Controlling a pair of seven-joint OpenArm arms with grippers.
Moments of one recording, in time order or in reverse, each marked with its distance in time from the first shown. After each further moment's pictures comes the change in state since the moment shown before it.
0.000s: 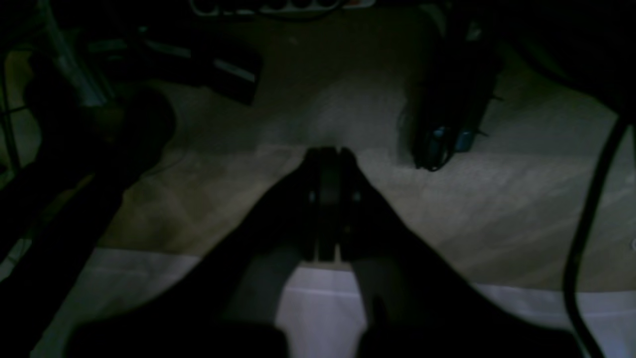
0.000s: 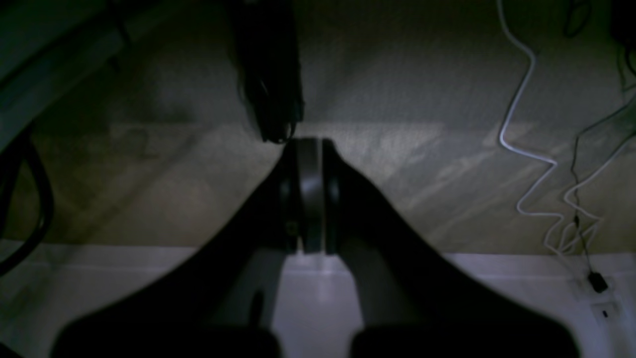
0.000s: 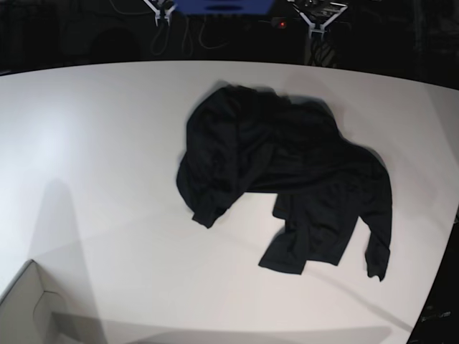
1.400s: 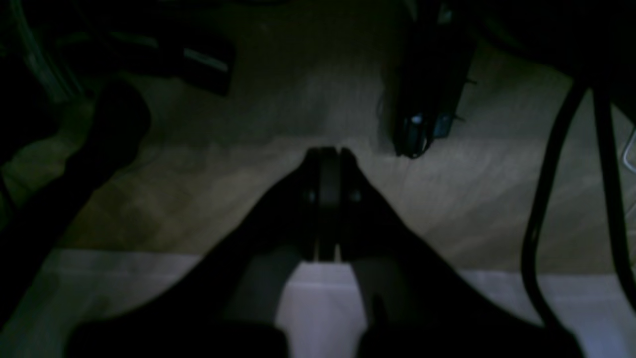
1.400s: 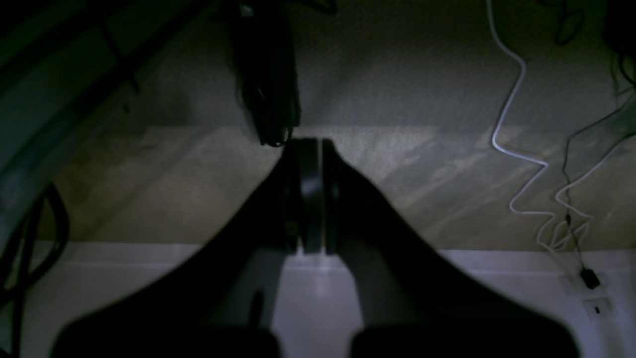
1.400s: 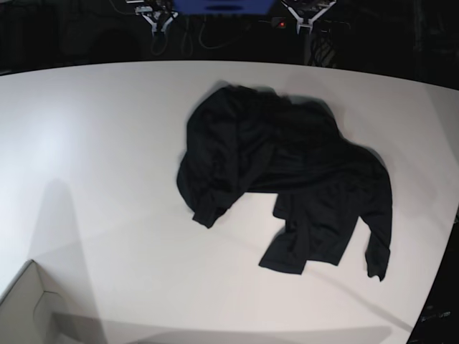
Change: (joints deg) left arm 2.2 2.0 0.2 4.0 0.2 0.0 0.7; right arm 3.7 0.9 0.2 0.2 0.0 0.4 -5.8
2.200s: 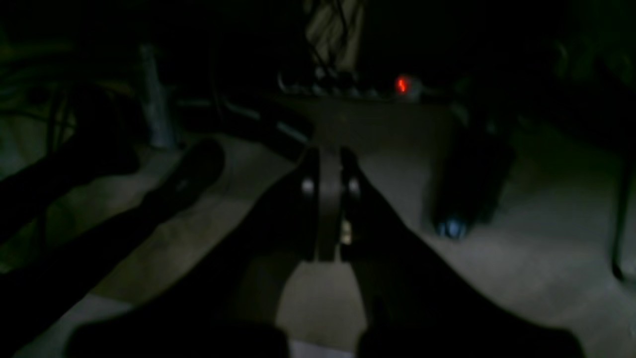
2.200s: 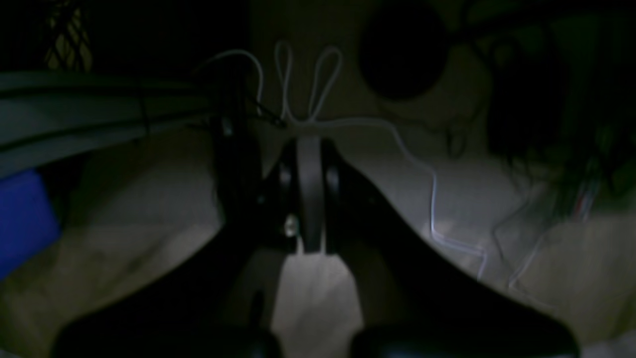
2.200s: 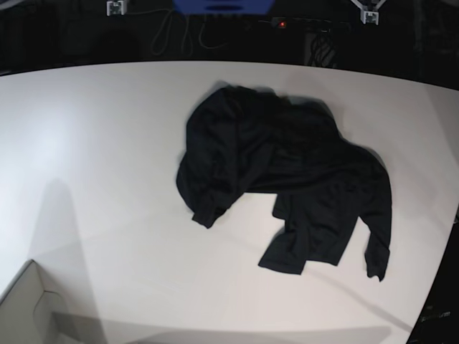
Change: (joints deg) left arm 35.2 -17.7 0.1 54.8 -18.1 -0.1 0.9; right arm -44.3 5.3 3.1 69.8 3.9 0.4 4.6
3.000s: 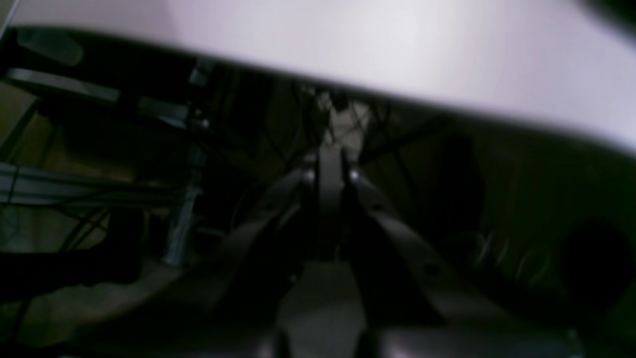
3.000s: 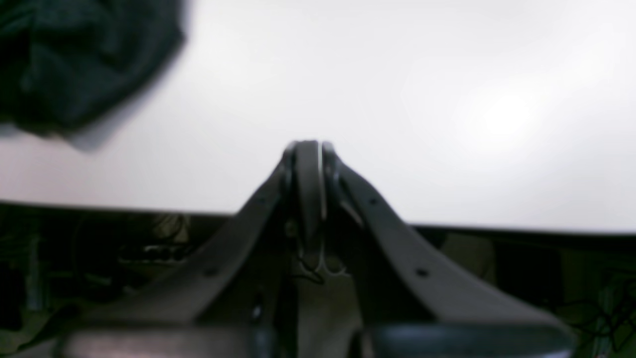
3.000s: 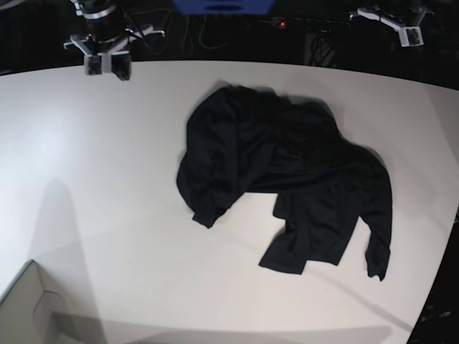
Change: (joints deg) left arm 15.3 8.9 -21.7 41.2 0.0 0.2 0.1; right arm 2.0 1.7 -3.7 37.7 3.6 0.0 -16.3
